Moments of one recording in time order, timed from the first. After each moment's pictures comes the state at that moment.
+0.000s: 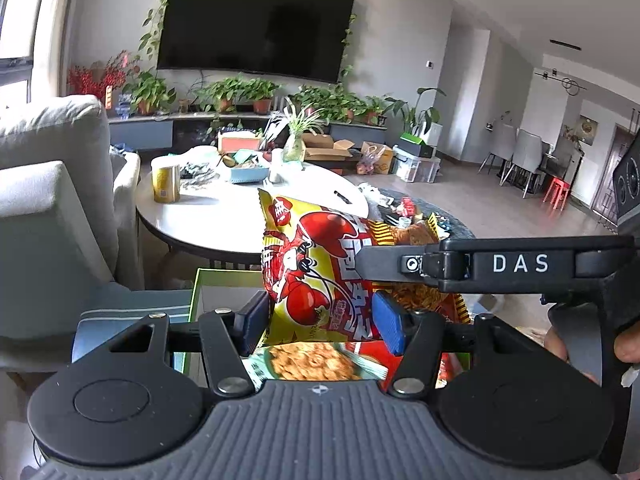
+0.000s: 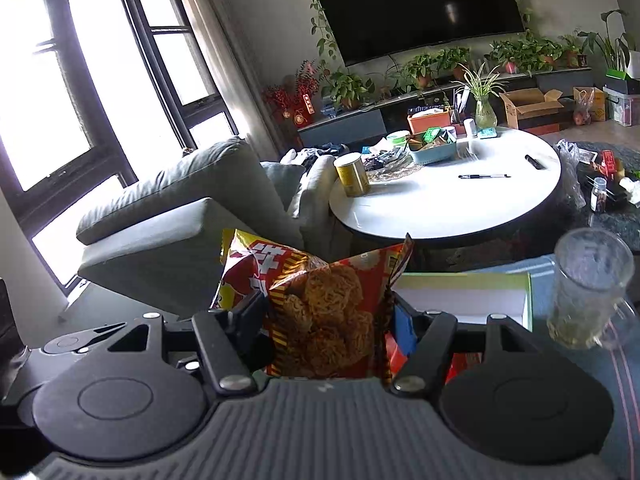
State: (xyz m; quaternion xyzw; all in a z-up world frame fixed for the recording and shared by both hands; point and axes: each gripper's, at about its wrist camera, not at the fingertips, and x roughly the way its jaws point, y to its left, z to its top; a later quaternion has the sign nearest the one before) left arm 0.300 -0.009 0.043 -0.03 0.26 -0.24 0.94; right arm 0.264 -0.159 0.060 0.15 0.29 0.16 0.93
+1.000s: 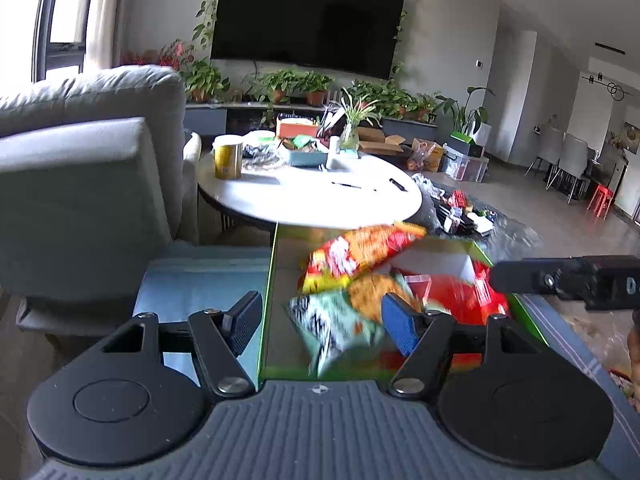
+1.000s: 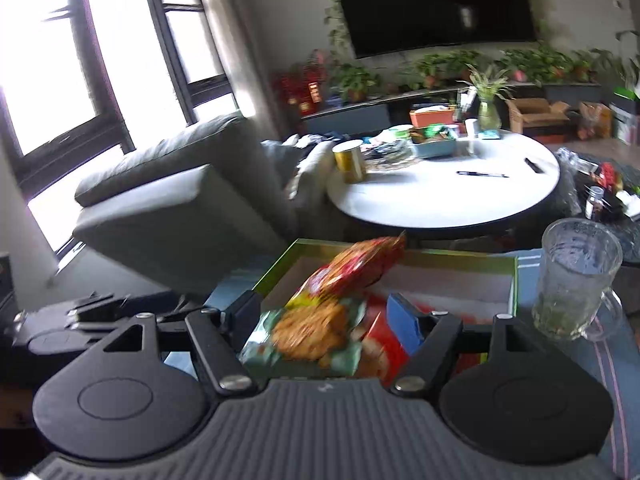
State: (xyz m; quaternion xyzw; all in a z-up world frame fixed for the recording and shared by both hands) left arm 0.252 0.040 0.022 -0.03 0.27 -0.17 0.95; right arm 0.211 -0.162 0.053 0.10 0.30 0.19 0.93
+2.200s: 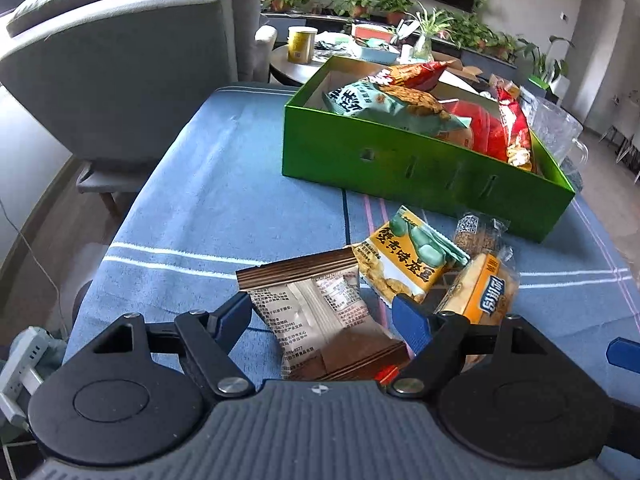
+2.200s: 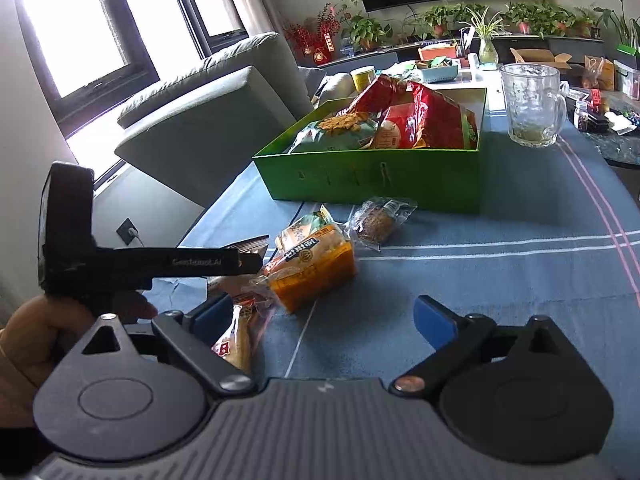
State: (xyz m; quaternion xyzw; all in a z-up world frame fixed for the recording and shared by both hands) left arm 0.151 0.010 -0.056 -0.04 0.40 -0.04 0.92; right arm 0.055 -0.163 -0.016 0.12 0.35 0.20 0.91
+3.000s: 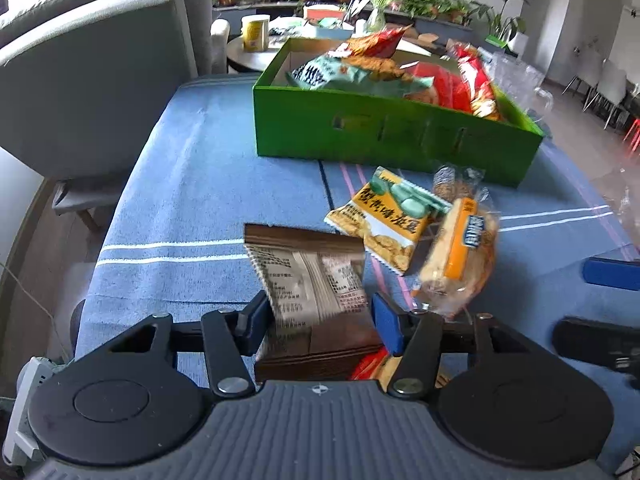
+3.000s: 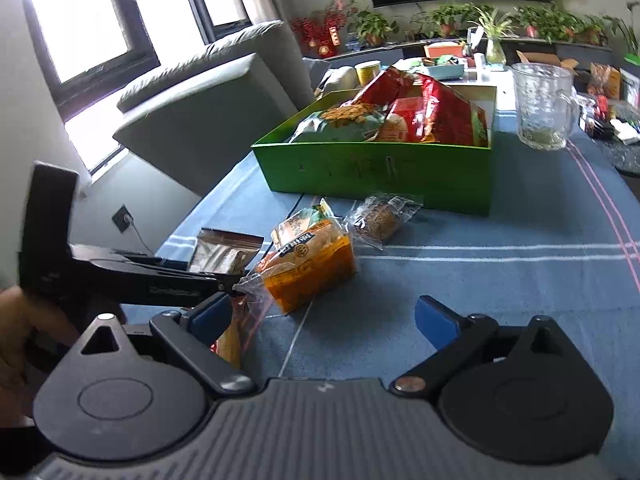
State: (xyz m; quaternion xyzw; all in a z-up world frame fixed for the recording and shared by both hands) left arm 0.133 0.018 -0.059 0.01 0.41 -0.11 0.91; right arm 0.065 -0.149 -0.023 0.08 0.36 0.20 0.91
